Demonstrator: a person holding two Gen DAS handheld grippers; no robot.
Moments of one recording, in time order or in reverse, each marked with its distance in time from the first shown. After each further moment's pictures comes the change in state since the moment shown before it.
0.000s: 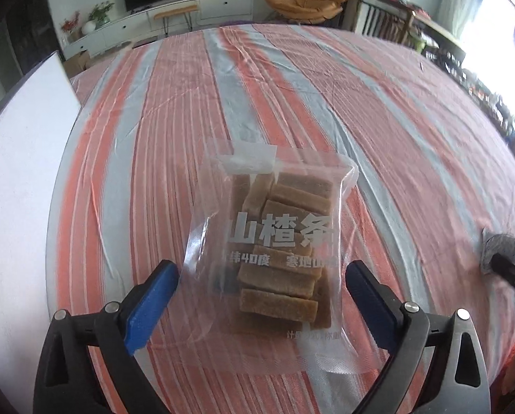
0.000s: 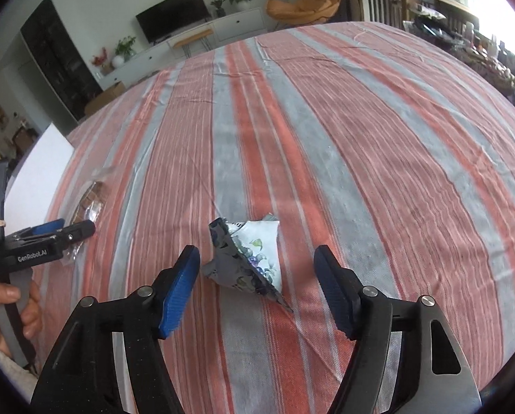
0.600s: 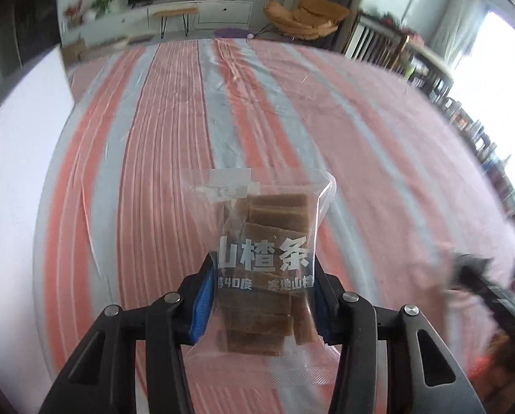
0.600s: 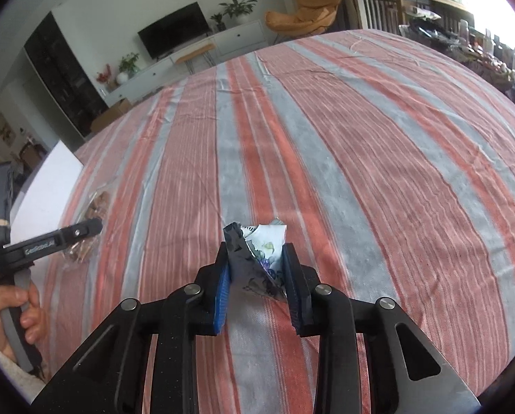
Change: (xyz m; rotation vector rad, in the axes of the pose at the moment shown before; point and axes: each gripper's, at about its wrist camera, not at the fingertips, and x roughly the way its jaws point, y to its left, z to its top) left arm -0.033 0.008 0.001 -0.141 -0.070 -0.193; right arm -0.017 -0.004 -0.008 0.025 -0.074 0.060
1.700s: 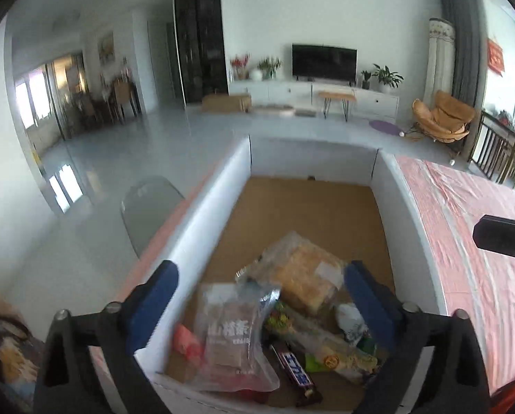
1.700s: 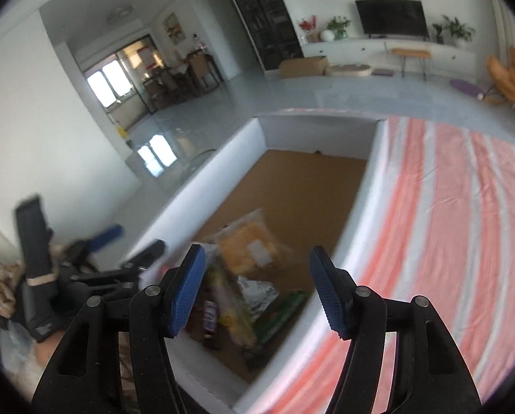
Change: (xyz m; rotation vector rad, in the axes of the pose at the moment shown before) left arm -0.271 0.188 -0.092 -0.202 -0.391 0.619; right arm -0.037 0.402 0.000 -0.584 0.150 0.533
